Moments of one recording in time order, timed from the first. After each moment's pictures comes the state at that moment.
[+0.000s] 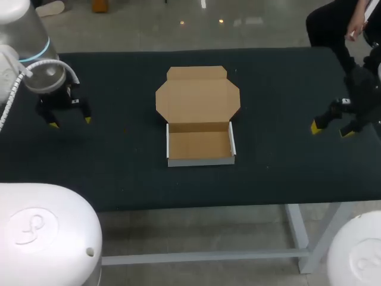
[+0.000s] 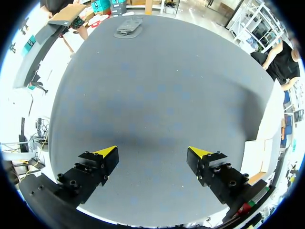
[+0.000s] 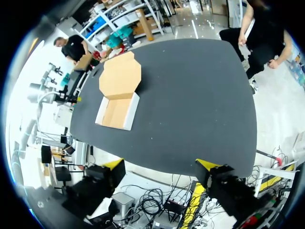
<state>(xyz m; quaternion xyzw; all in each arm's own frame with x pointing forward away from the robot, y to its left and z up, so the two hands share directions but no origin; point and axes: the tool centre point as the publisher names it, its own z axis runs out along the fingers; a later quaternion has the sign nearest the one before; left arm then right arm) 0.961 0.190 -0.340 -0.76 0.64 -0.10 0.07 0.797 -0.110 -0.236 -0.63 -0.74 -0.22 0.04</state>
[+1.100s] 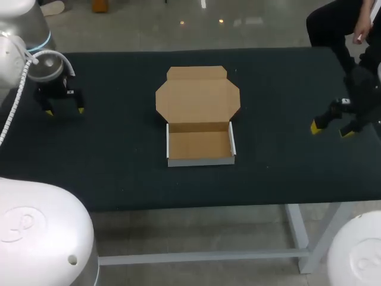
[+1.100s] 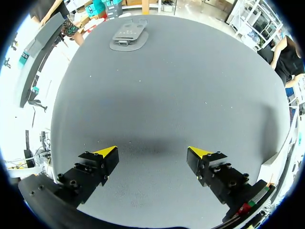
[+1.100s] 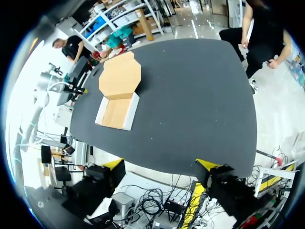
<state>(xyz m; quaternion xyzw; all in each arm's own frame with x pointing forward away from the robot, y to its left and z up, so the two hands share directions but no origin) 1.049 0.239 -0.376 -0.74 0.67 -0.07 0.08 0.797 -0.110 -0.236 -0.63 -0.74 -0.21 0.03</state>
